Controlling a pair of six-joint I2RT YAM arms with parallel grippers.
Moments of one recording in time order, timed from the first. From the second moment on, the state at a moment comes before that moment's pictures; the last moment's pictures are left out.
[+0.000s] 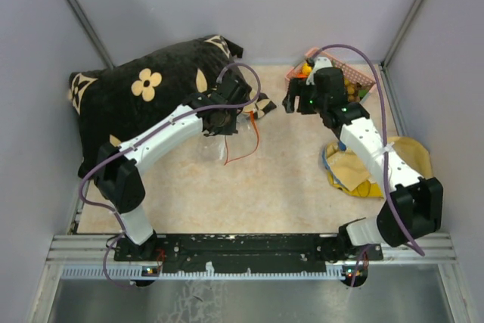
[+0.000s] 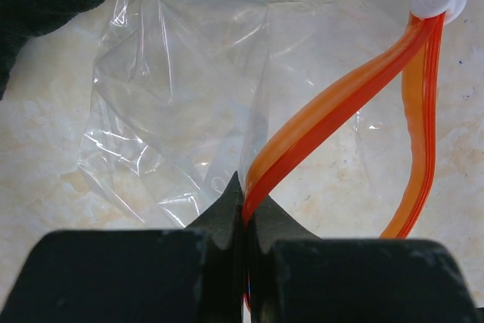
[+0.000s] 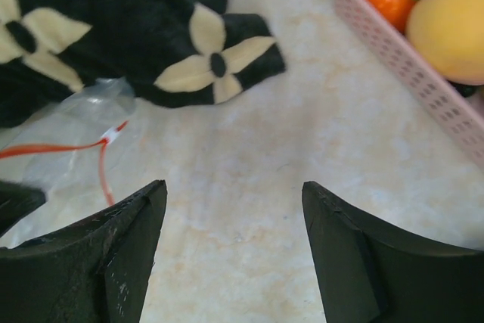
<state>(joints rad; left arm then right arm) -0.73 1.77 1.59 -0.85 -0.30 -0.53 0.36 1.37 1.21 -0.37 -0.08 0.27</state>
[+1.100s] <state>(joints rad) -0.72 1.76 1.59 -0.85 -0.25 -0.51 0.12 2.05 1.66 -0.28 0.18 0.16</state>
